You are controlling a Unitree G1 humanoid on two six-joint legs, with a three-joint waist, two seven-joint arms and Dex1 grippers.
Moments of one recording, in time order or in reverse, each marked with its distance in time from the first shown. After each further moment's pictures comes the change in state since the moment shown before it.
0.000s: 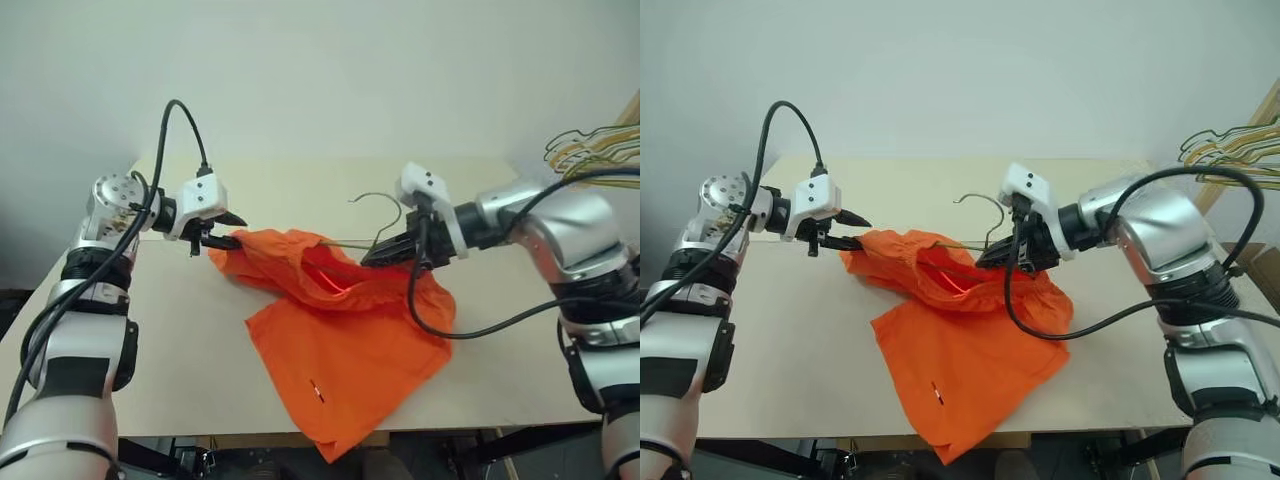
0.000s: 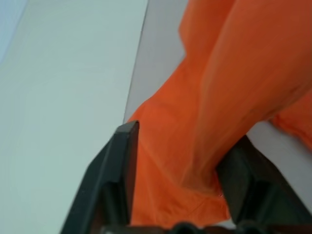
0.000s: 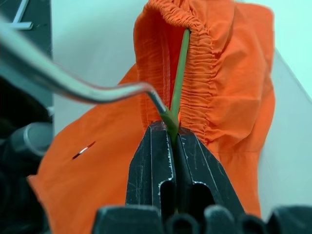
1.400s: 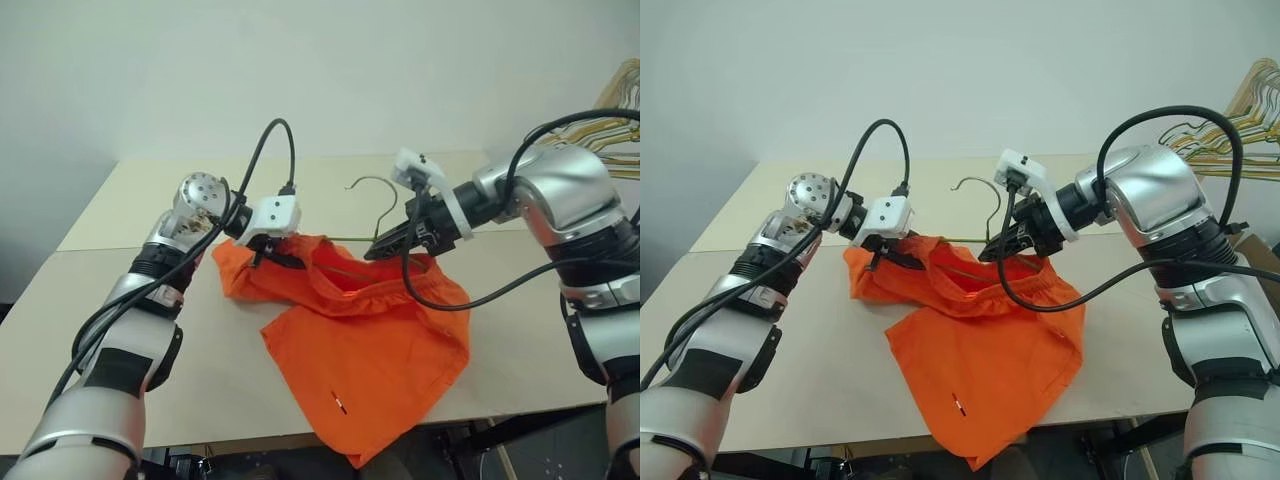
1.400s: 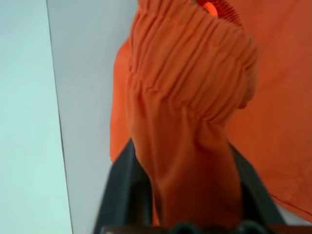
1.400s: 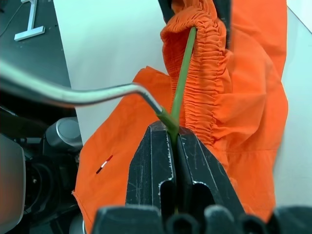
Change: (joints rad) left arm -0.005 -0.173 -0.219 -0.201 -0.138 0.056 -0.169; right arm -0.150 0.033 0.126 0.154 -0.029 0.092 0.060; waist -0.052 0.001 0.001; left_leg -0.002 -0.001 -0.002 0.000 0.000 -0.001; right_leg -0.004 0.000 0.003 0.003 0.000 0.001
